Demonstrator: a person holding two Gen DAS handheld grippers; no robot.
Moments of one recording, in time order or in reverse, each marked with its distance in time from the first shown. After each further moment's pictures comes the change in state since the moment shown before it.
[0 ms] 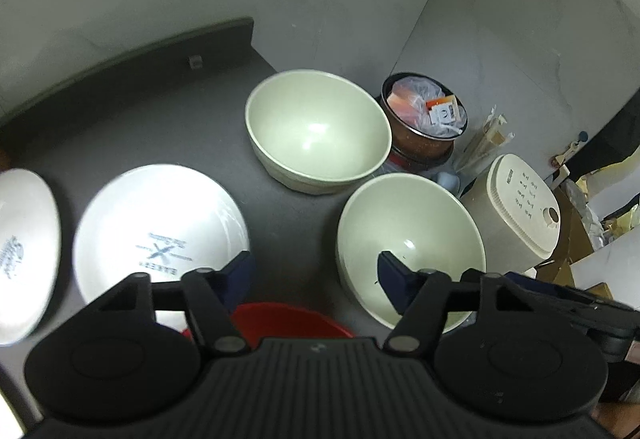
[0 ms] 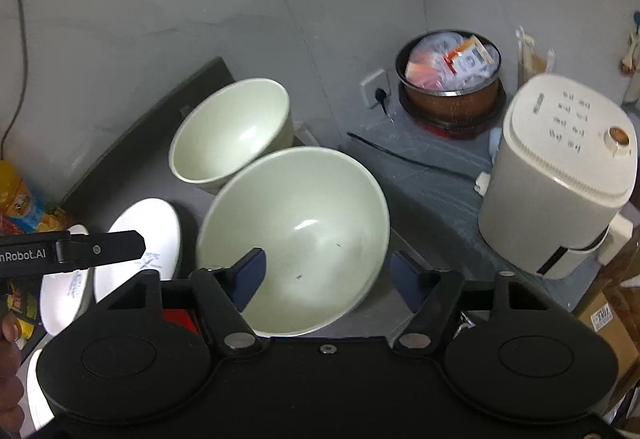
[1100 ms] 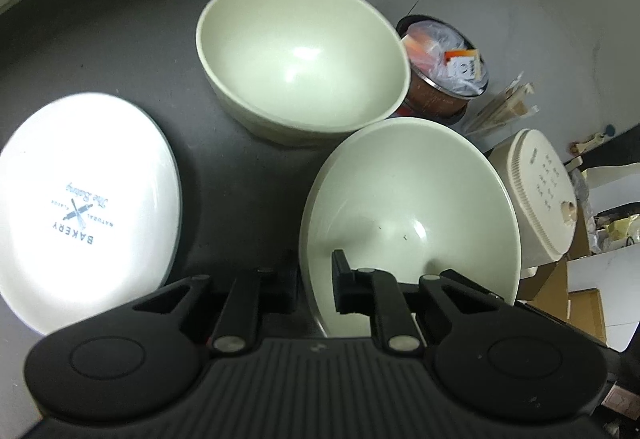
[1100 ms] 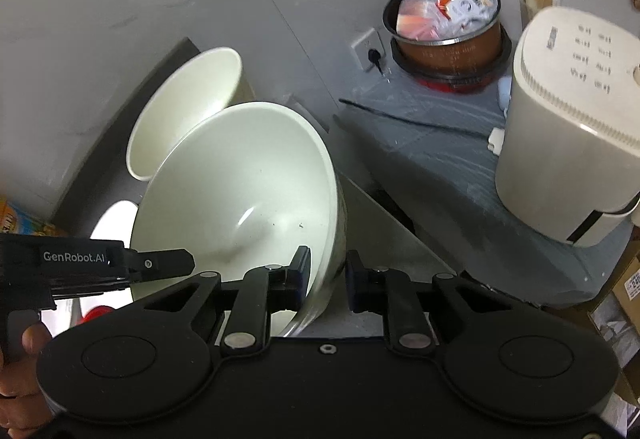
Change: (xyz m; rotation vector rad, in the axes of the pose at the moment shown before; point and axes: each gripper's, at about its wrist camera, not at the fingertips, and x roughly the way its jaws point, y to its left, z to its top) left arm 0.086 -0.013 0.010 -0.106 0.187 -0.026; right arm 0.050 -0.030 0.001 0.098 0.066 0.066
